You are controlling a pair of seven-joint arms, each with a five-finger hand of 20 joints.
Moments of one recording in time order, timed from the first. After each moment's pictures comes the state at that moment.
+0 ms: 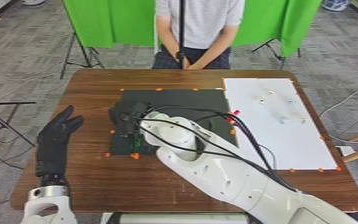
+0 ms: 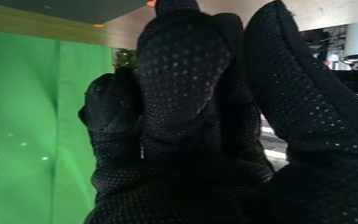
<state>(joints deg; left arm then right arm) 121.3 -73.0 -96.5 -112.1 62.1 10.0 21.9 -56.0 -82.4 31.9 -83.6 -146.8 -17.3 6.6</state>
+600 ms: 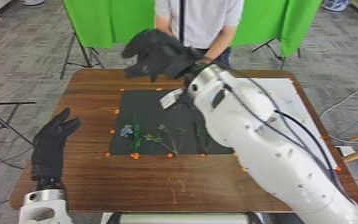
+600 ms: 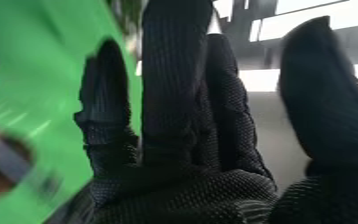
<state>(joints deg) 123.4 -73.7 -97.9 -113.6 62.9 10.0 21.6 -62.3 -69.5 54.1 -112.6 -117.8 -8.4 9.6</state>
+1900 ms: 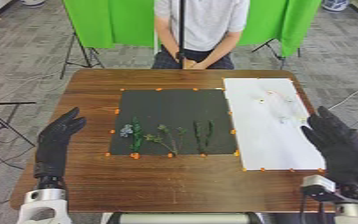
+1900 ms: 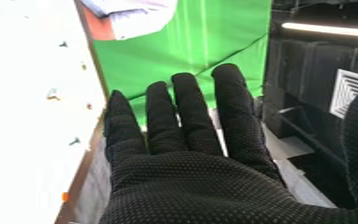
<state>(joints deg) 123.8 -73.8 -98.2 -115.4 66.4 7.5 19.8 -131.0 -79.7 109.3 -122.1 -61.9 -4.0 -15.6</state>
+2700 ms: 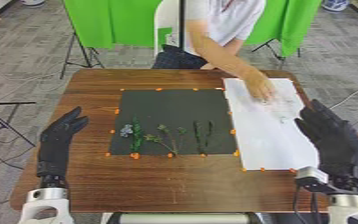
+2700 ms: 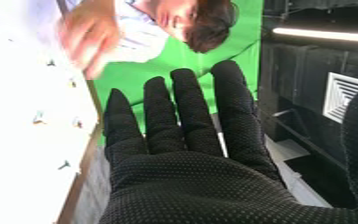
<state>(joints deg) 123.5 -73.8 -97.5 -115.5 66.6 7.6 19.8 -128.1 -79.5 107.9 -121.5 -62.3 -4.6 -15.8</state>
